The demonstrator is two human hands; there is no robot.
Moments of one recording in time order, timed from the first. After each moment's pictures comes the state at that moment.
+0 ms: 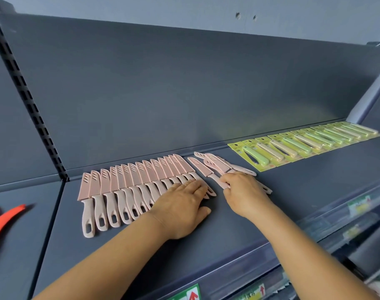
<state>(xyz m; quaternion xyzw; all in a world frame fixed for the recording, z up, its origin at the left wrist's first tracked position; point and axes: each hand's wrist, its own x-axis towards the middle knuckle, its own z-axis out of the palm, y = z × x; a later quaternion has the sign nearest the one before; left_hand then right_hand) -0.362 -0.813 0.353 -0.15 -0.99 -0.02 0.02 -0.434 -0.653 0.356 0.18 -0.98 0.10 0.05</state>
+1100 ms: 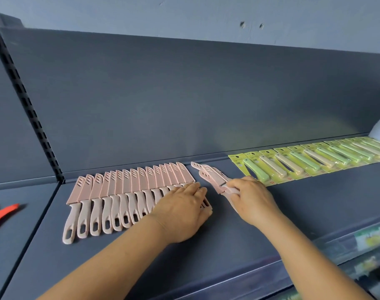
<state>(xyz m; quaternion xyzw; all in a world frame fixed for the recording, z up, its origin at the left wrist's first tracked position) -0.384 -0.777 0.369 -0.06 -1.00 -0.03 0.02 -0.463 -0.614 0.367 0.19 -0.96 0.18 0.05</state>
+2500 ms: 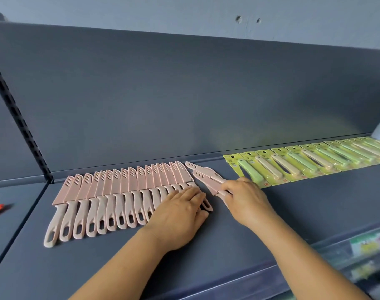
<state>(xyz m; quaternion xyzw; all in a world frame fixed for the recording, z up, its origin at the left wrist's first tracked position) -0.399 -0.762 0.343 -0.06 -0.99 -0.06 0.09 -0.480 -0.608 0.364 0.21 -0.97 0.15 0.03</state>
